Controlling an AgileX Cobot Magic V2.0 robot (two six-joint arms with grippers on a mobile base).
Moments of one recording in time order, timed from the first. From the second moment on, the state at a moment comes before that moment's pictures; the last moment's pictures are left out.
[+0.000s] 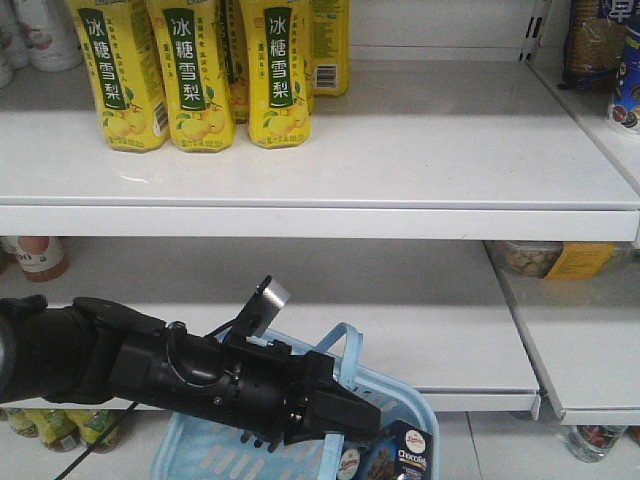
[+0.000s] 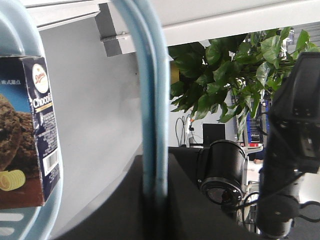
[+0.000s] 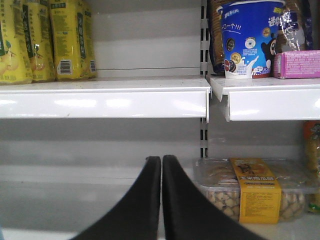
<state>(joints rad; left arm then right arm) -0.54 1.72 -0.82 -1.67 0.98 0.93 0.11 0.00 -0.01 -0.04 -0.04 0.07</state>
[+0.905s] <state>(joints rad) -0.54 1.72 -0.82 -1.67 0.98 0.93 0.11 0.60 -0.31 0.01 0.00 0.07</state>
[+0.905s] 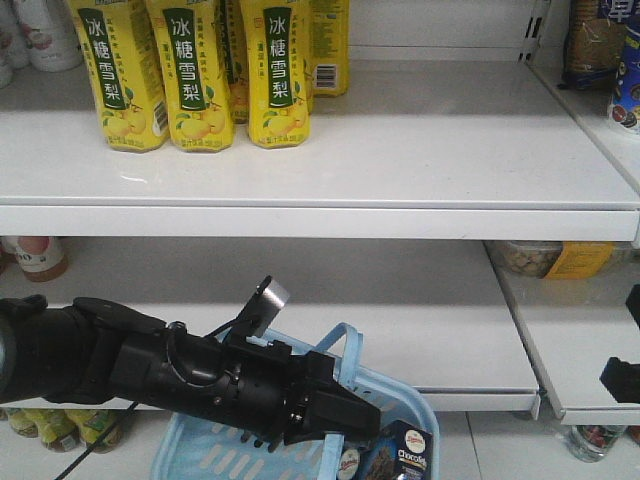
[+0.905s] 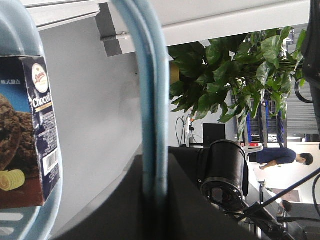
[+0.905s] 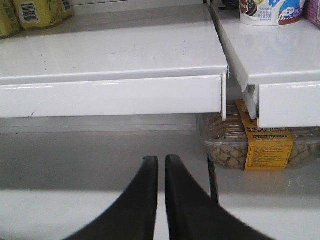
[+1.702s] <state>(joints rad) -0.54 1.72 -0.82 -1.67 0.98 0.93 0.36 0.76 -0.31 0.34 0.14 0.08</state>
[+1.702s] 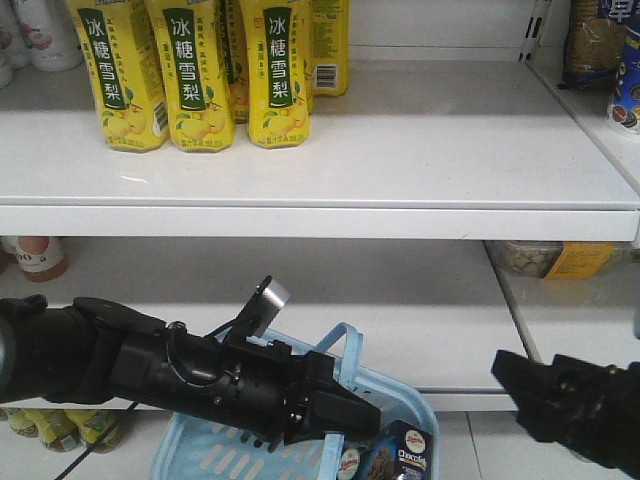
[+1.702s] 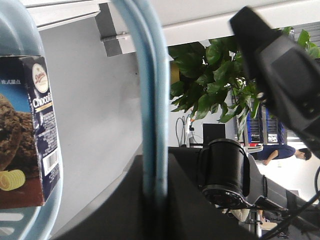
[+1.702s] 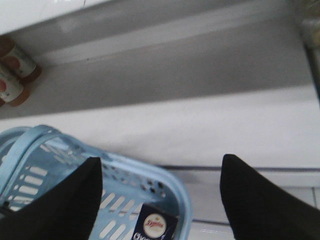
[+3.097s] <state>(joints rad) -0.54 1.72 -0.82 -1.67 0.98 0.93 0.70 1.33 -0.32 0.69 0.11 0.08</state>
